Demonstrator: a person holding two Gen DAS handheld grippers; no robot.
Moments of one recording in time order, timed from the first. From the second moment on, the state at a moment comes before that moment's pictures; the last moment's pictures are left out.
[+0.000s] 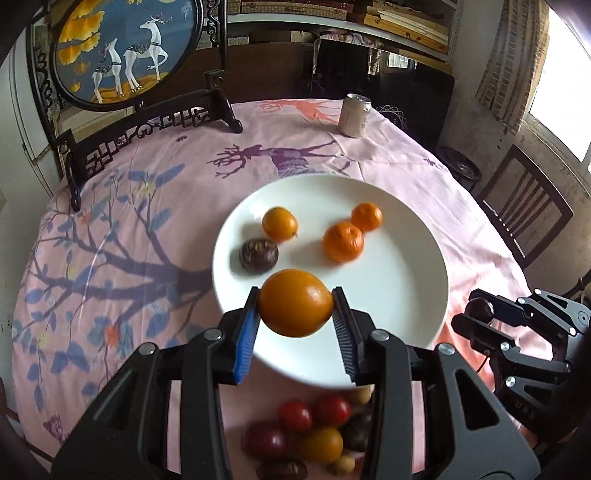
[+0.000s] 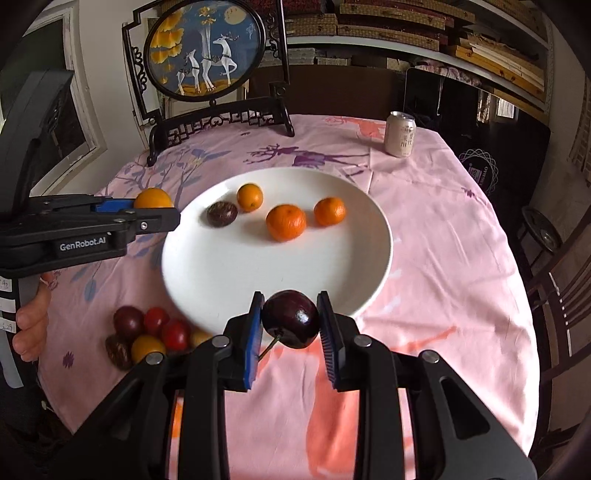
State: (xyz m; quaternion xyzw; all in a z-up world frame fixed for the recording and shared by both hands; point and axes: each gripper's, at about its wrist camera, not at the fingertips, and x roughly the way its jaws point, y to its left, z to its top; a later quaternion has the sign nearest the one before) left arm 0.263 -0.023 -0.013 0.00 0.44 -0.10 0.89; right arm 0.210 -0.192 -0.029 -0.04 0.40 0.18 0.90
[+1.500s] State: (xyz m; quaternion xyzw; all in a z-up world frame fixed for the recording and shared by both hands) left arm 0.093 0.048 -0.061 -0.02 0.39 -0.03 0.92; right arm 0.095 -0.182 -0.038 -0.02 0.39 0.16 0.91
